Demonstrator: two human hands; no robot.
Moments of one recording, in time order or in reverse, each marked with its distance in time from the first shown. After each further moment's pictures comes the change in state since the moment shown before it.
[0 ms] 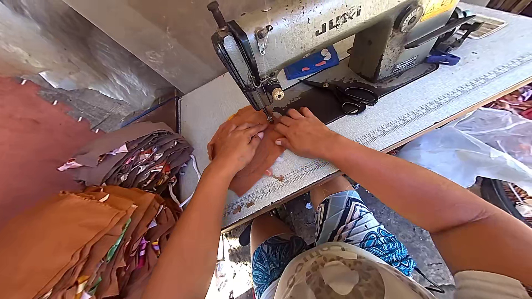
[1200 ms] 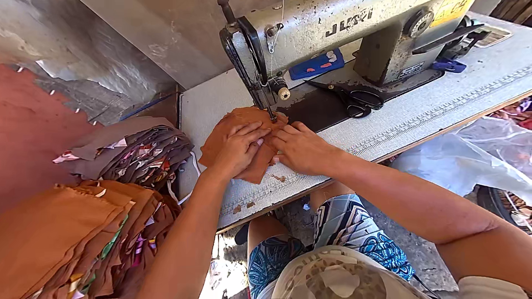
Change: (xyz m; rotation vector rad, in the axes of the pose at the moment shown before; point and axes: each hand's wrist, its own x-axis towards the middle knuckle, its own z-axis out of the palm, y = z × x) left_hand -0.014 -0.023 0.019 -0.001 0.099 0.116; right_hand -0.012 -0.027 0.012 0.045 0.066 -0.123
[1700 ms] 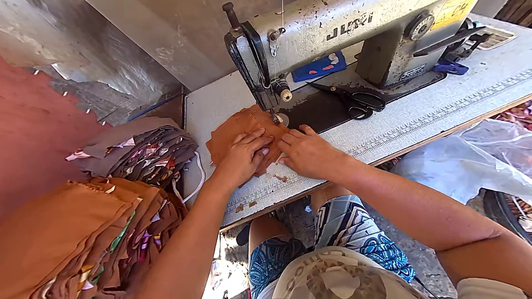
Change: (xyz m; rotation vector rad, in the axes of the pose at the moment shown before) left_hand -0.015 0.015 -0.002 0.022 0.005 0.008; right_hand -0.009 -0.007 -0.009 -0.021 -0.031 0.042
